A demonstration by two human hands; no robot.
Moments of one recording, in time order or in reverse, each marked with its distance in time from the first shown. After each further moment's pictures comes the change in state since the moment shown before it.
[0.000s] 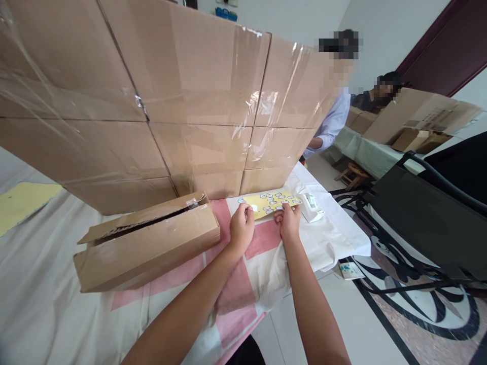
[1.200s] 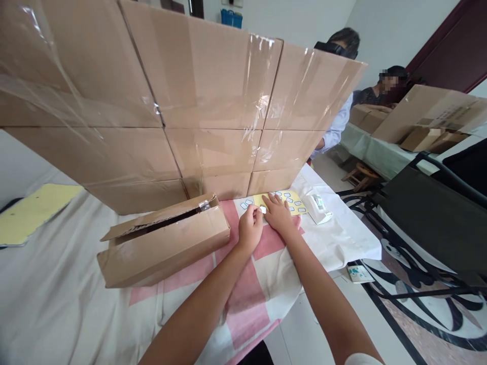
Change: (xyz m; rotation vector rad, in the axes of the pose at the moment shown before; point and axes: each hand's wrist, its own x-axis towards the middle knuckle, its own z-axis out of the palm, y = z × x) left_hand 0.004 -0.001 0.000 -0.049 -0.023 0.011; right_hand -0.002 -0.007 0.037 -1.376 -0.613 -0.522
